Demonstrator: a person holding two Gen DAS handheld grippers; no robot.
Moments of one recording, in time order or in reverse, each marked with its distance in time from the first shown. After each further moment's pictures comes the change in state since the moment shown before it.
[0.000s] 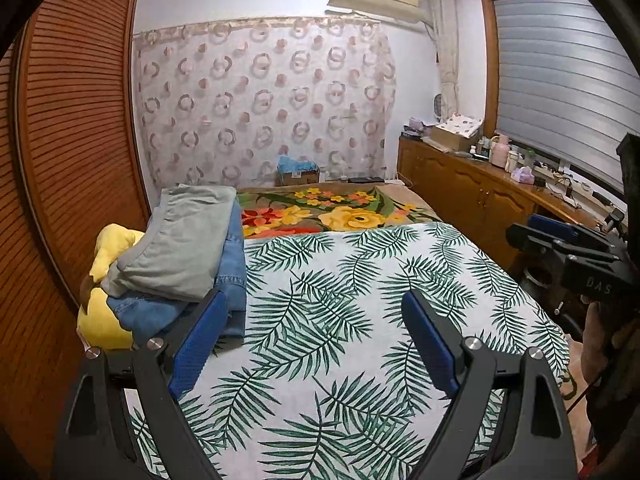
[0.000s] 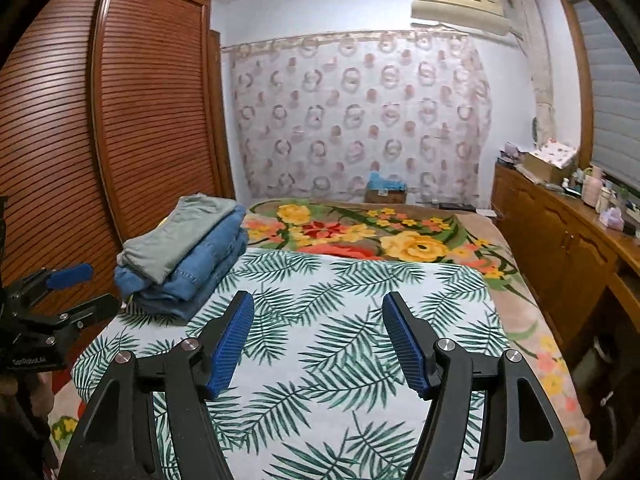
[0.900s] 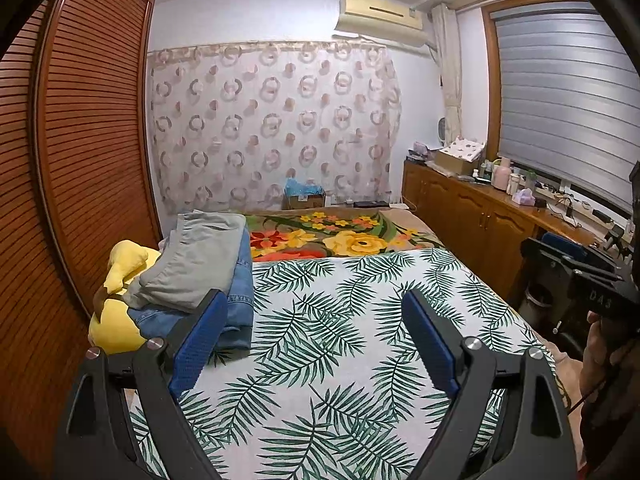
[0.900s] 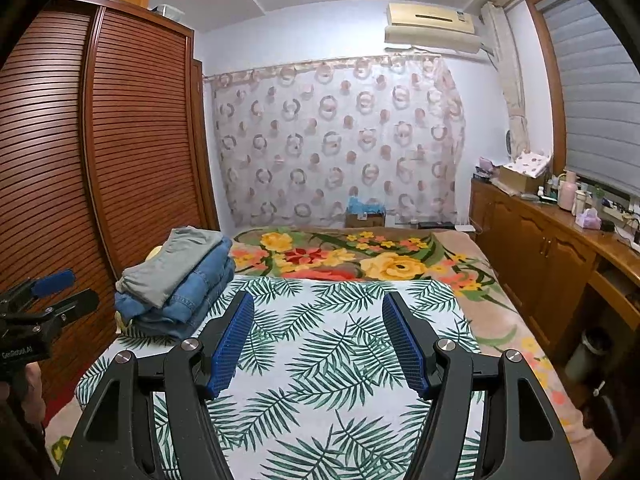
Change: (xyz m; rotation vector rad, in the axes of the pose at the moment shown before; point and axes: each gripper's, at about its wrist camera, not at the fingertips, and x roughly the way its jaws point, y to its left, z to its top) left arm -0.039 -0.002 0.006 -0.021 -0.077 0.018; right arm -0.029 0.004 -0.027 0.034 -0.095 -0.047
